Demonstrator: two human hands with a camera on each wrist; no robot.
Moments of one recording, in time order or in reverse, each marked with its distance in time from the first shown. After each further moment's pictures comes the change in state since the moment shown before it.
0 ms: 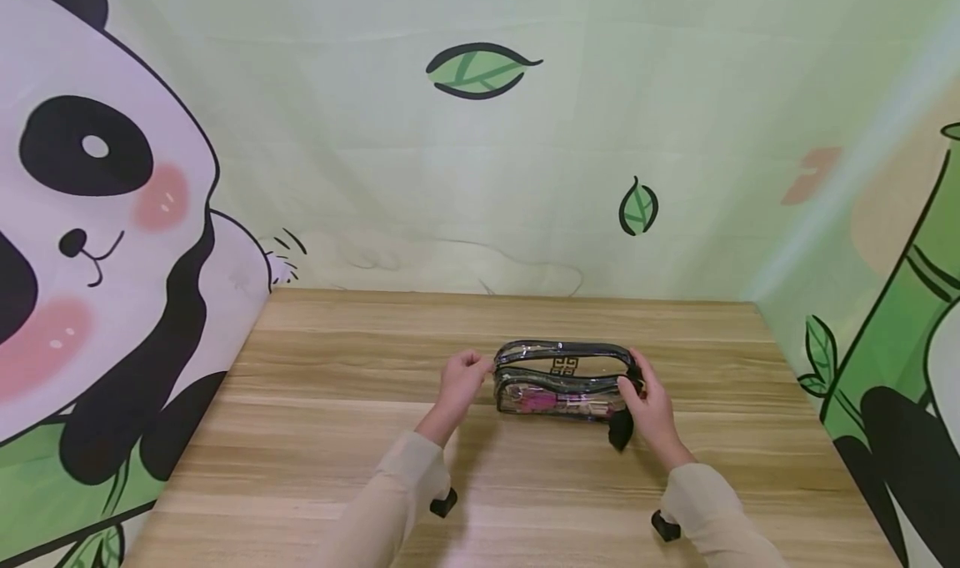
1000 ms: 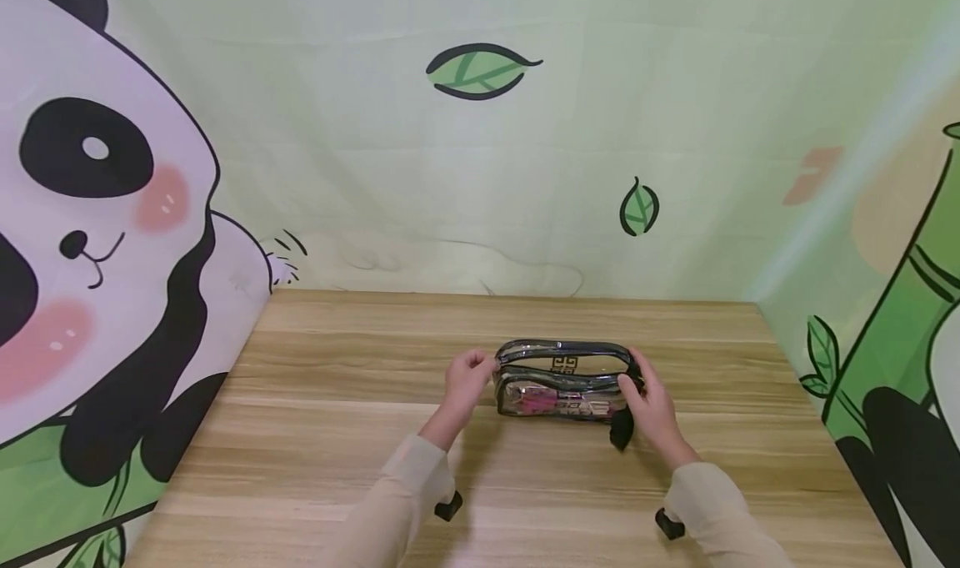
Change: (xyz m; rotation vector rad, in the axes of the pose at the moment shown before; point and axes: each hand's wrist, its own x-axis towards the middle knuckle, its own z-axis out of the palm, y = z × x) left_hand -0.002 0.002 0.005 0.014 0.017 0.037; right_hand 0.004 -0.004 -0.005 -0.060 -0.103 0.011
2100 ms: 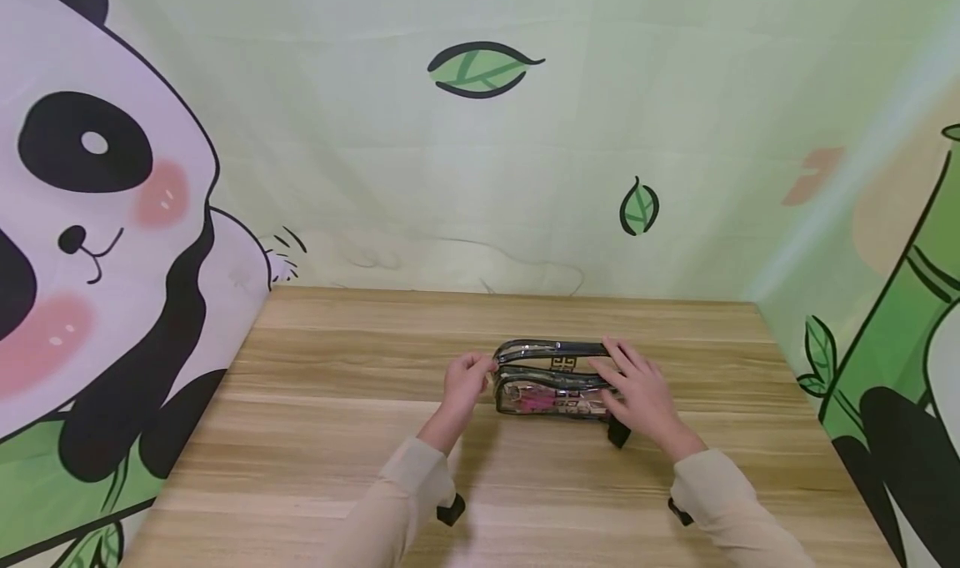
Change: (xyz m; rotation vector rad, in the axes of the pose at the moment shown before) left_hand -0.004 -0.001 0.000 -0.144 0.007 -0.083; right_hand 0.012 -0.017 -0.006 -0.709 -0.046 -0.636
